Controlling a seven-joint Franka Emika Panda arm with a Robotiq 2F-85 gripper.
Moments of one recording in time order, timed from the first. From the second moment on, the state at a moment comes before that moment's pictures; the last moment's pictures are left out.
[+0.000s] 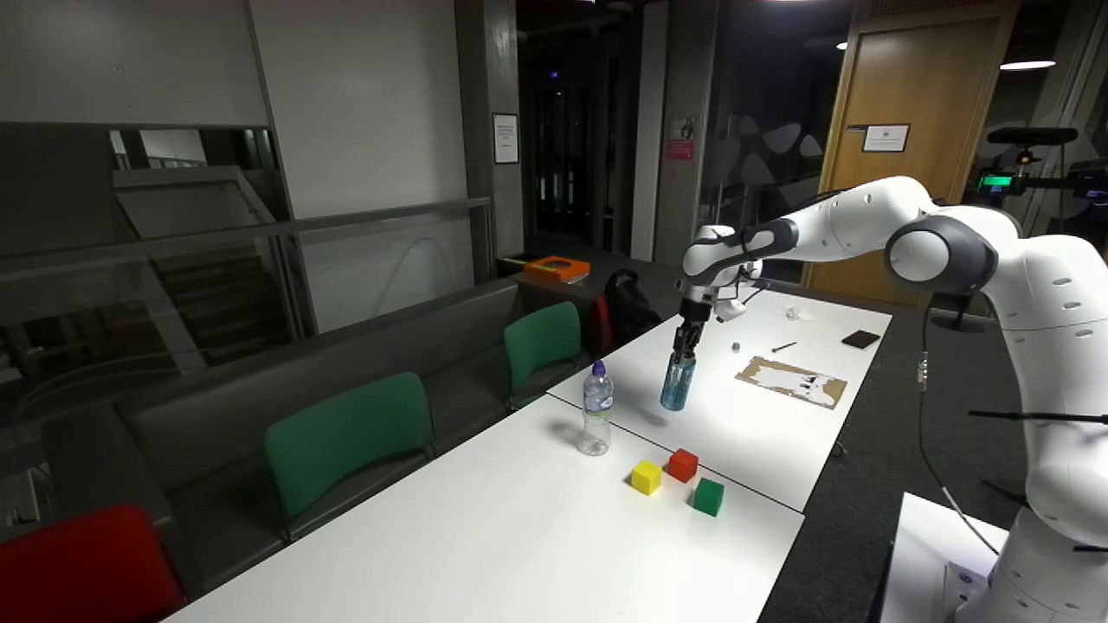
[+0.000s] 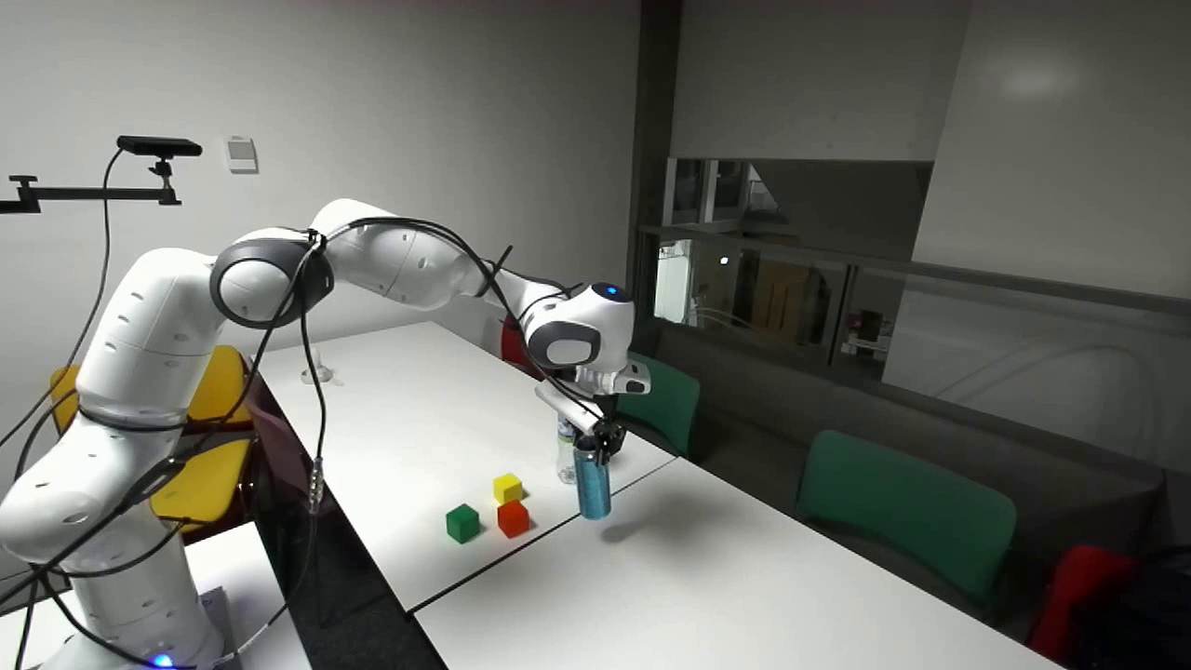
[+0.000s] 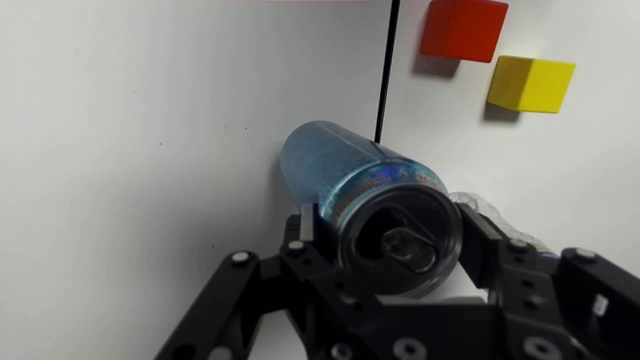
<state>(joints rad) -0.35 0.49 -0.01 -1.60 0.23 2.09 -0.52</state>
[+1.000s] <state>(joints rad) -0.41 0.43 -0.09 -1.78 0.29 2.09 -0.57</state>
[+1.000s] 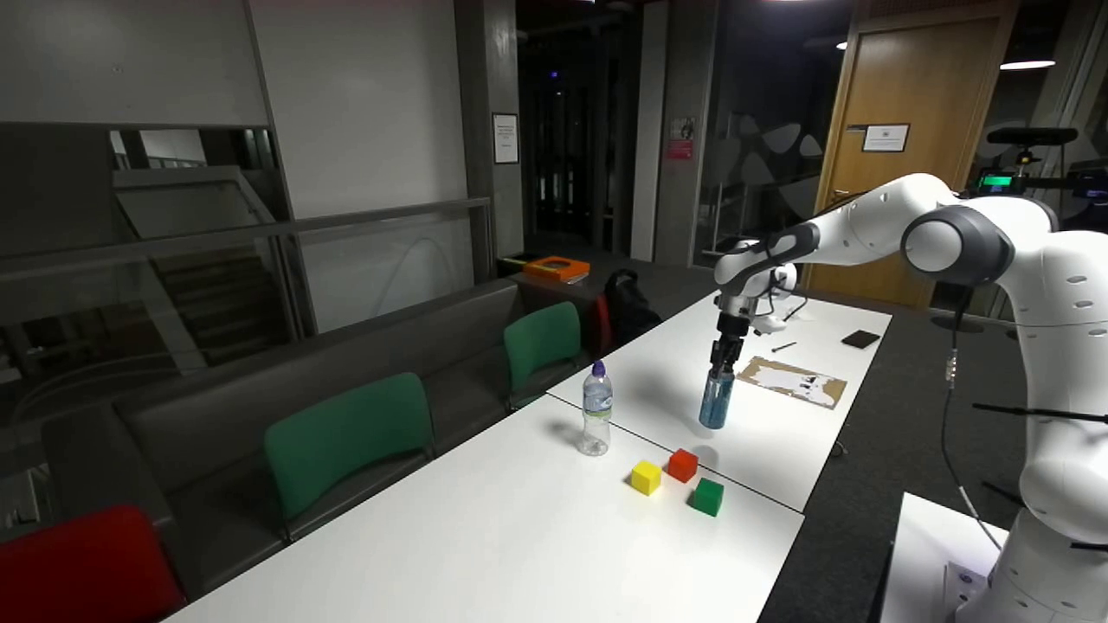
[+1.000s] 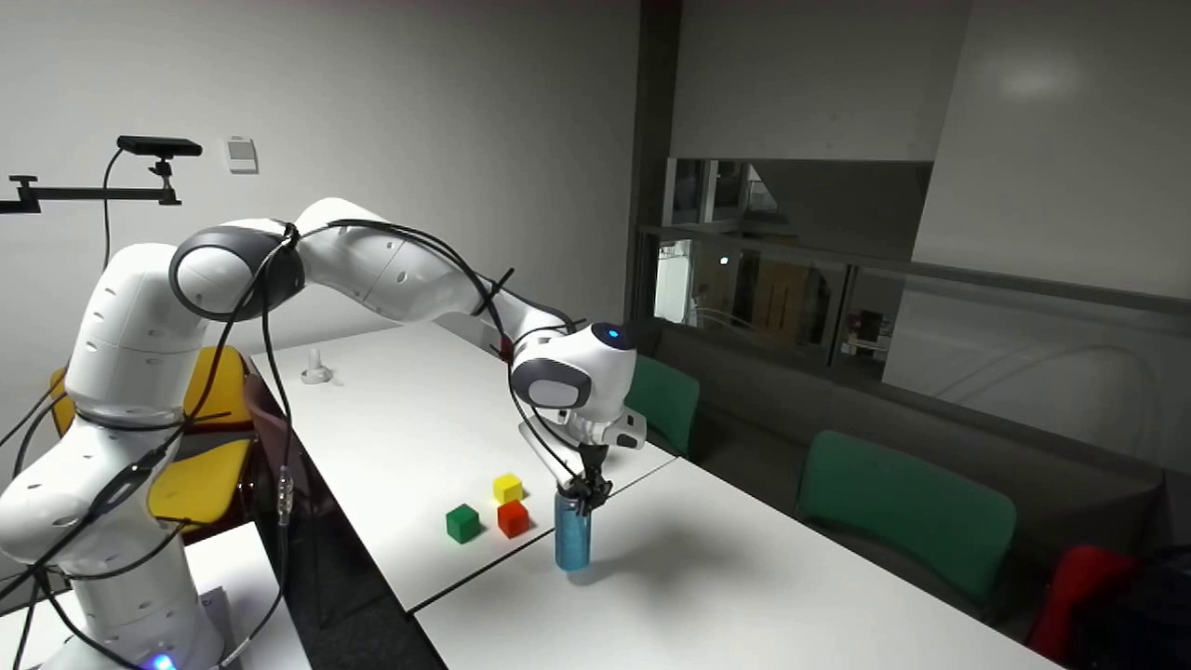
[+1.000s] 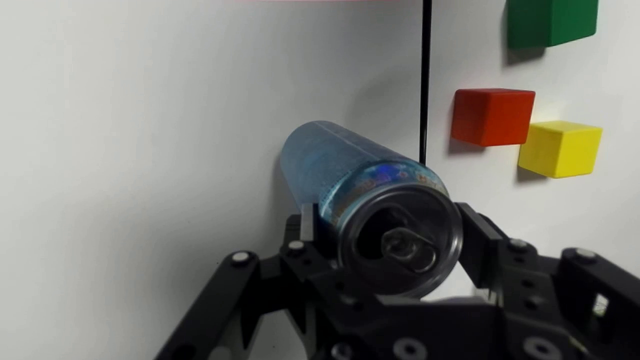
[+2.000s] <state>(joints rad) -0.40 0.43 -0.09 -1.80 0.29 2.13 -0.57</state>
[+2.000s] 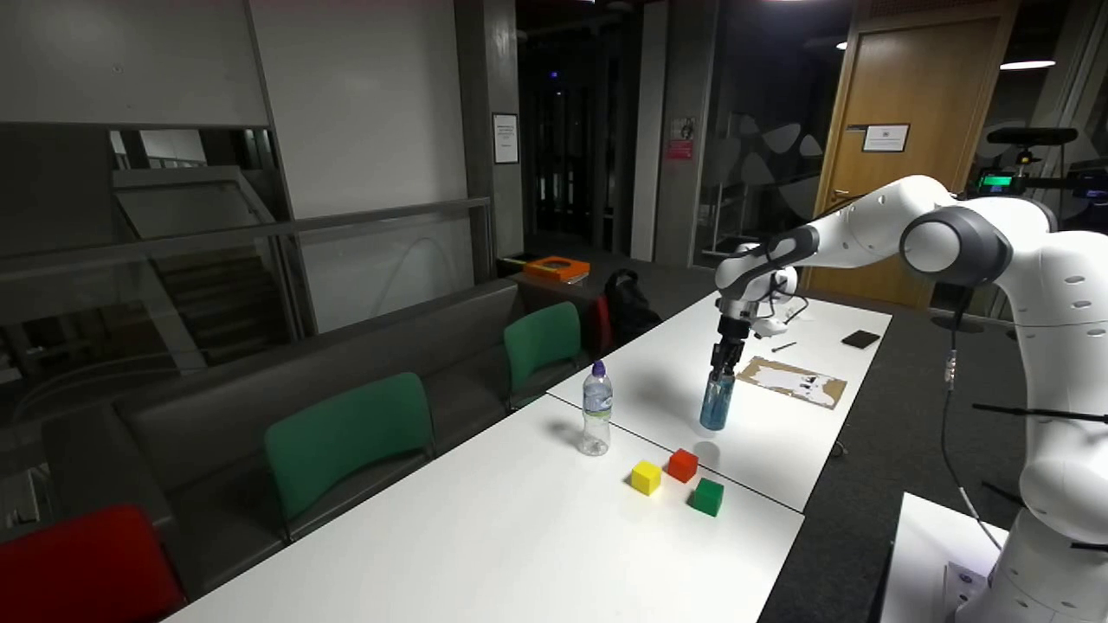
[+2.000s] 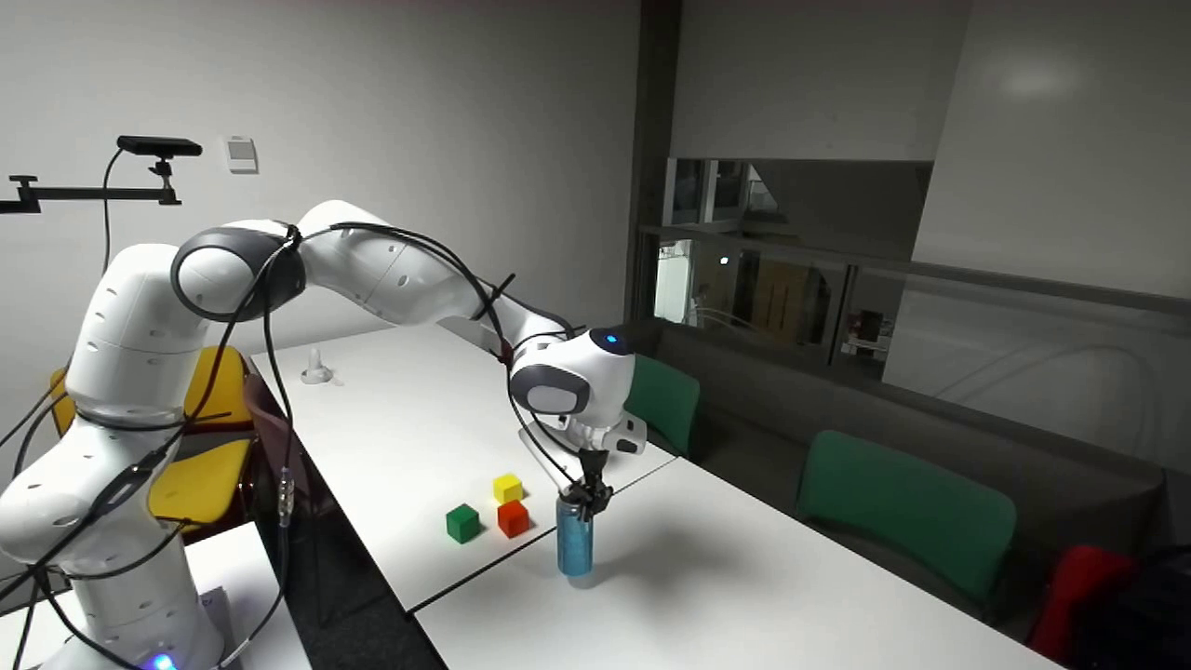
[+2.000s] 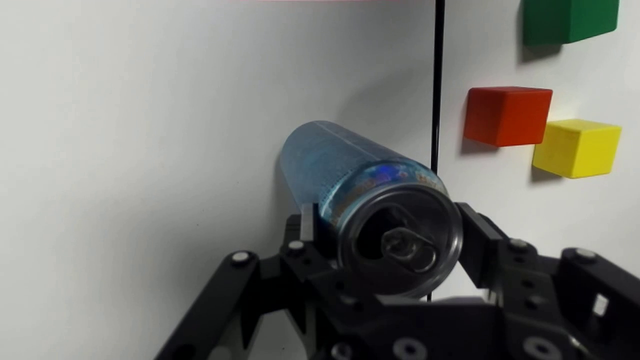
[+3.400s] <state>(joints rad) -0.40 0.47 -0.09 -1.79 0.29 2.13 -0.57</state>
